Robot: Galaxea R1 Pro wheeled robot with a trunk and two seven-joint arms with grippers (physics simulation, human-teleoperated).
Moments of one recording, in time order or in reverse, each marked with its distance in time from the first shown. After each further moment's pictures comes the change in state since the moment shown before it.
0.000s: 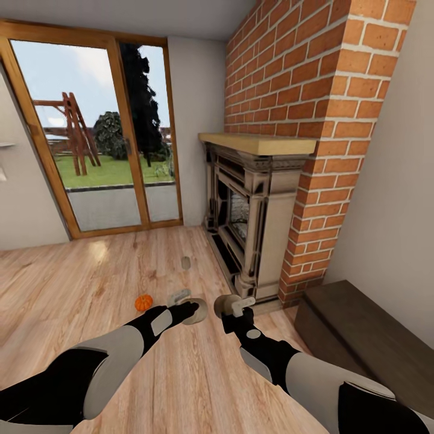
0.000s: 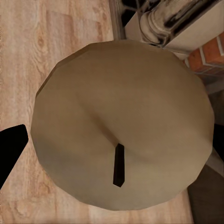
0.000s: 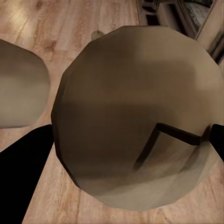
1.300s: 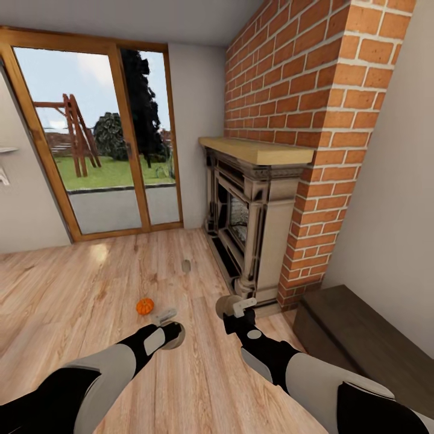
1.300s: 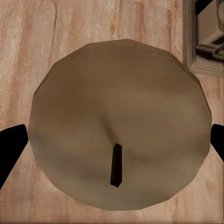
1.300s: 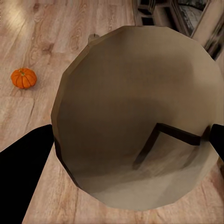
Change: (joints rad) left arm 0.088 0.033 0.000 0.002 0.001 -0.030 0.219; right arm 0.000 0.004 0.001 0.020 0.000 0.000 -0.002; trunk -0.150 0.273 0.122
